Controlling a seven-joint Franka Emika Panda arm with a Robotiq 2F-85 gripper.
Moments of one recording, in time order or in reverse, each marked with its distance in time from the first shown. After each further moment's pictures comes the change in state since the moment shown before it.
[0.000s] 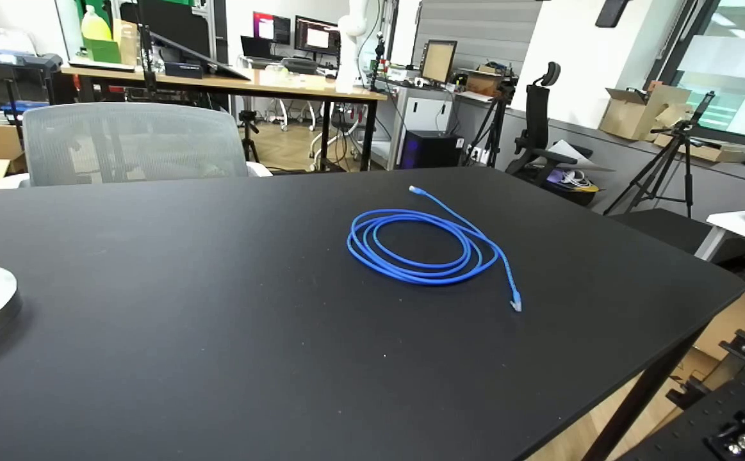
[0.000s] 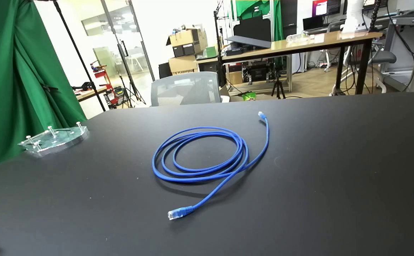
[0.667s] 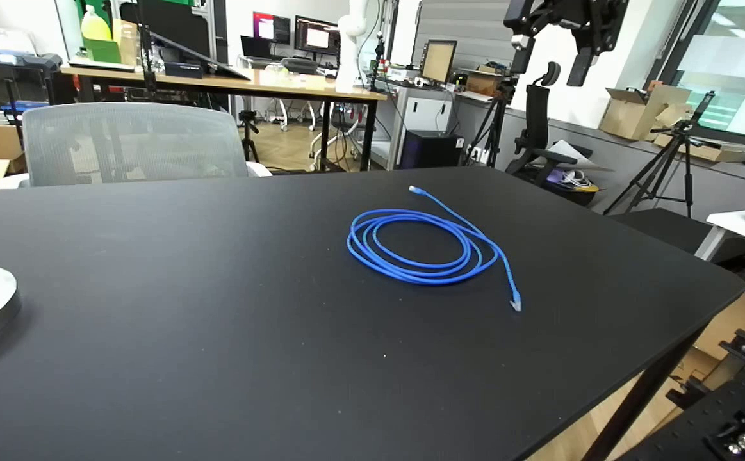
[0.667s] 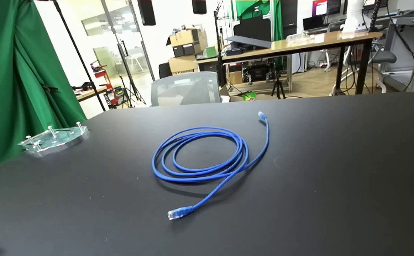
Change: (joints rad) arm -0.038 0.313 -0.018 0.148 -0.030 0.062 -0.025
